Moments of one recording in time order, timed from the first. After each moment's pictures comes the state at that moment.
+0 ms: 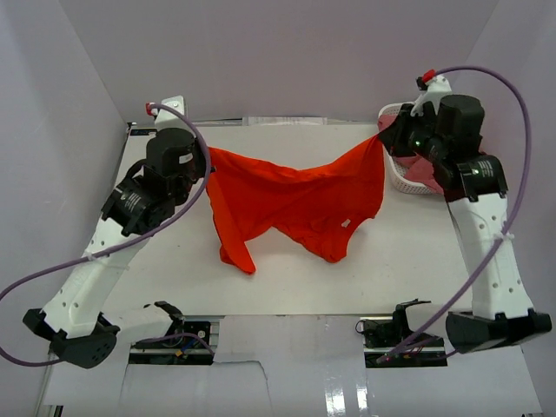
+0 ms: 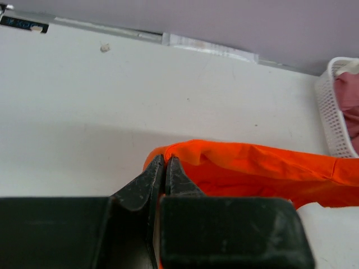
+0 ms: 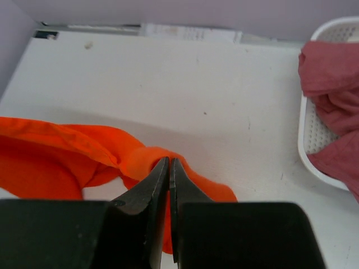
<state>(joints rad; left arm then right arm) -0.62 1.18 1.57 -0.77 -0.56 -0.44 0.19 1.27 1.62 -0.74 -0.20 0.17</state>
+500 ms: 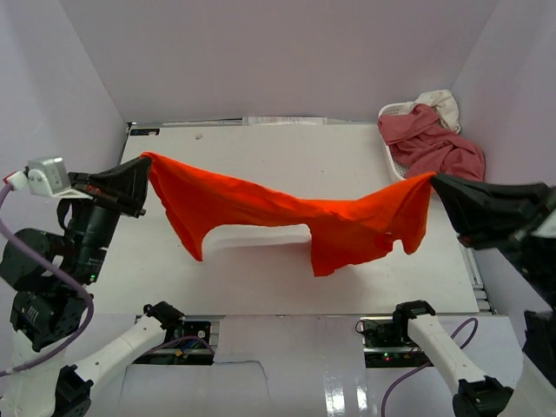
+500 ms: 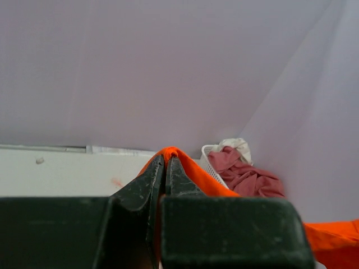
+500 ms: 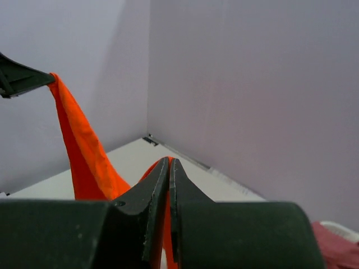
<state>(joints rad) -0.62 0.66 1.44 -0.47 -0.34 -0.31 0.19 0.74 1.78 -0.65 -0.56 0.15</state>
